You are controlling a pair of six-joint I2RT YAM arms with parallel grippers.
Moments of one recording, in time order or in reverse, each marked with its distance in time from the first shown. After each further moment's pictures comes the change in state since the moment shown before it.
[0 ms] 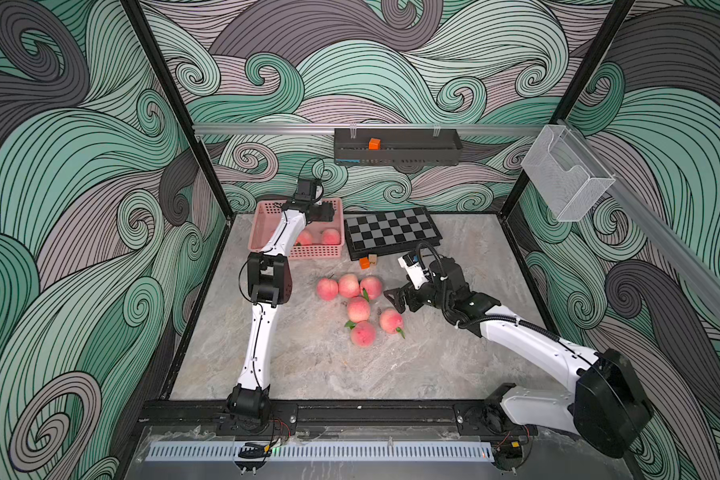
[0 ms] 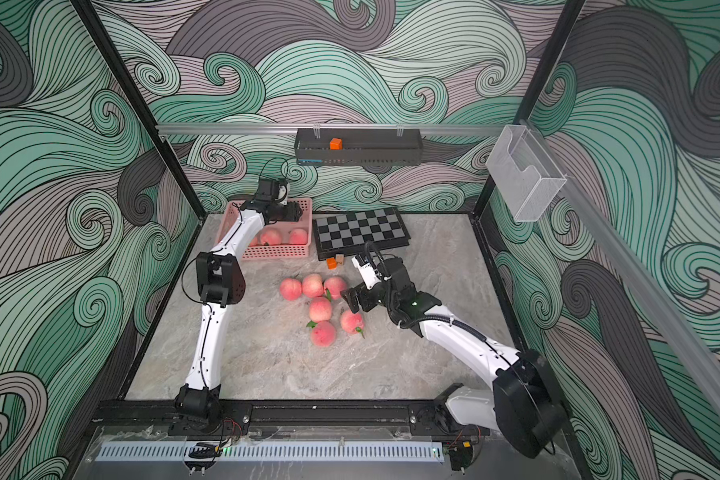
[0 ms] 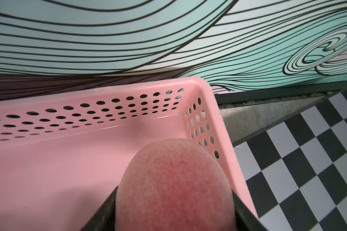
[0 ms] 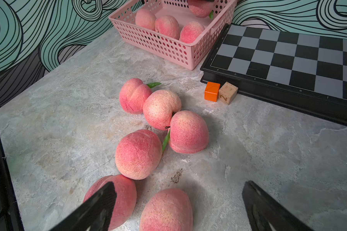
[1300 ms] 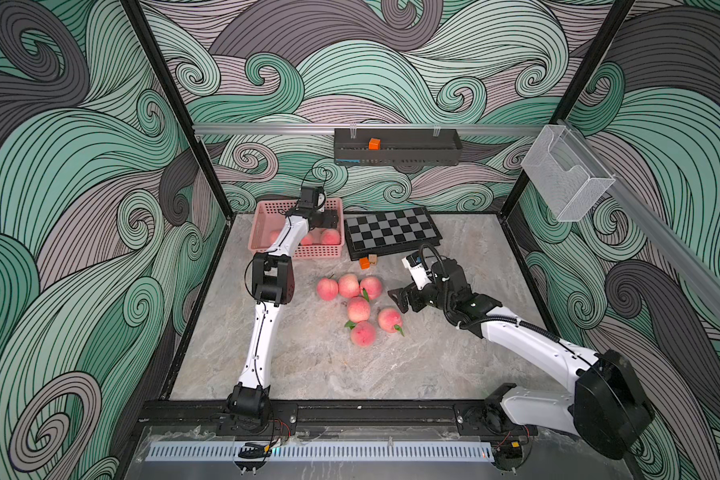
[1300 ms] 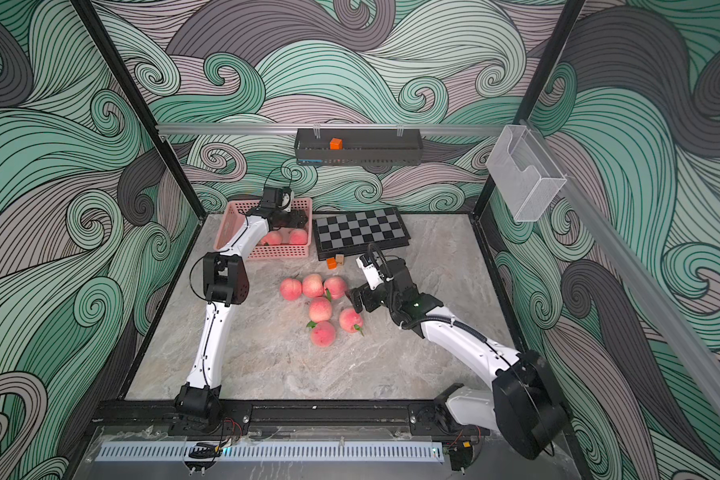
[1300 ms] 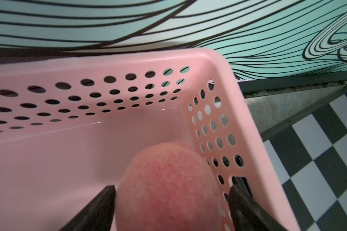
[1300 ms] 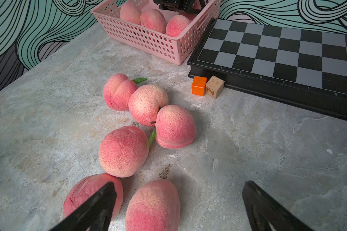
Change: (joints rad) left arm 0.000 0.072 -0.009 0.064 0.032 0.006; right arm -0.020 -0.007 -0.019 0.000 0.042 -0.009
